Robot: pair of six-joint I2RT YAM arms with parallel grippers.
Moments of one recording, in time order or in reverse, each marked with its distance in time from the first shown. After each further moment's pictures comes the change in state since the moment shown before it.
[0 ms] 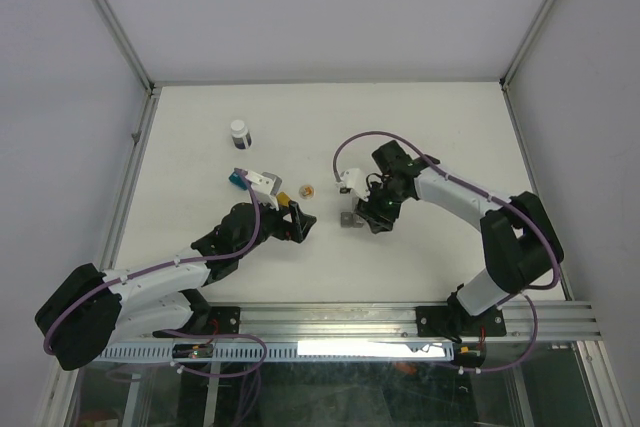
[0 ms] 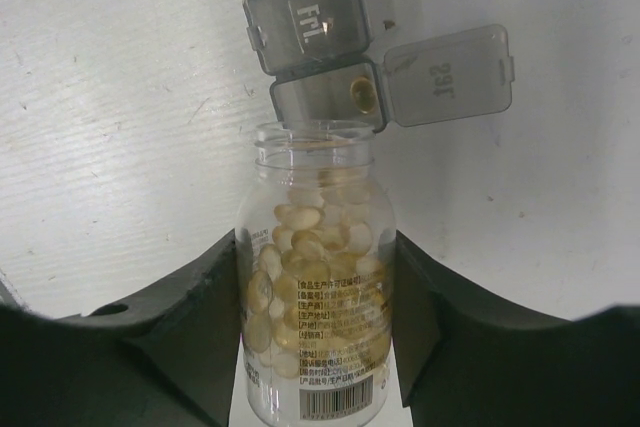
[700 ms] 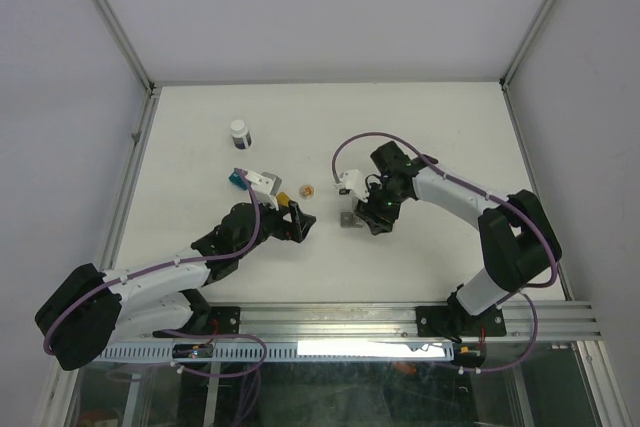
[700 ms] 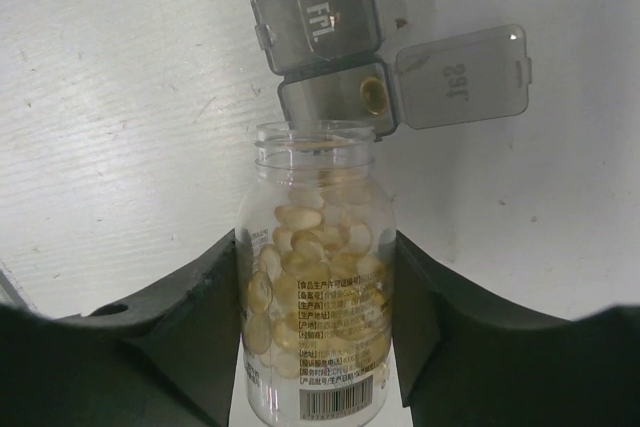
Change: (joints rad) left arm 0.000 -0.001 0.000 -0.003 -0.007 0.000; right arm 0.006 0.006 -0.003 0.005 0.018 0.001
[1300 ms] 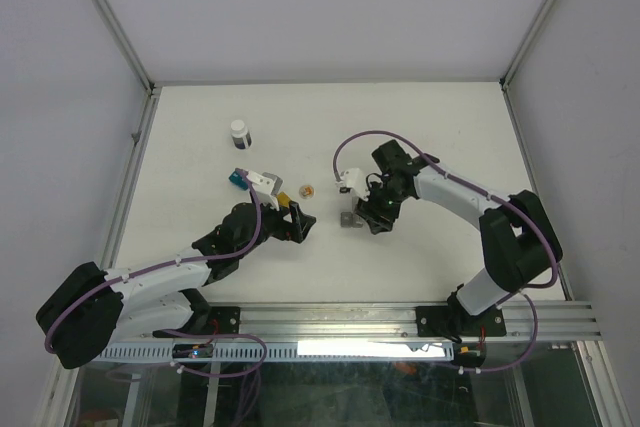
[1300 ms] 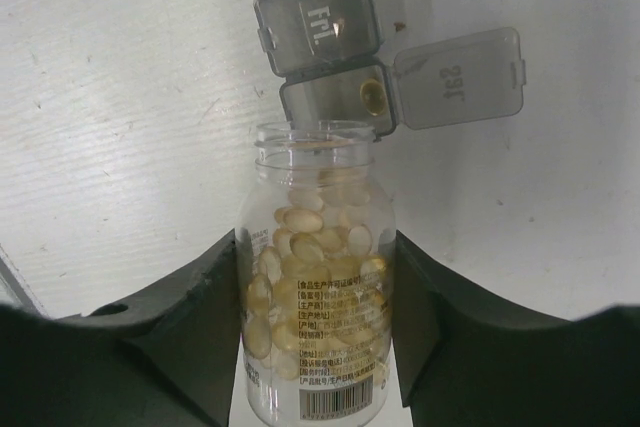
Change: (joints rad) left arm 0.000 0.012 0.000 0.000 0.000 0.000; right arm -0.012 -0.012 -0.002 -0.001 -0.014 -0.002
